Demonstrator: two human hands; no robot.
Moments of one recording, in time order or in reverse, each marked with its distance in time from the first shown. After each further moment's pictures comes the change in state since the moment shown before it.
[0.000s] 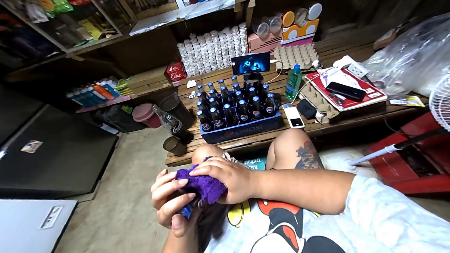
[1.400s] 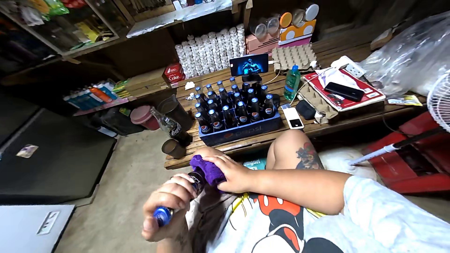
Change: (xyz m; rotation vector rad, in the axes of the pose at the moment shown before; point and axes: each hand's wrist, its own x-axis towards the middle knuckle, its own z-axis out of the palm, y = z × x) left_hand 0.012 -0.014 -0.007 -0.743 -0.110 -0.268; right_hand -0.009 0.022 0.001 0.059 -0.168 0.595
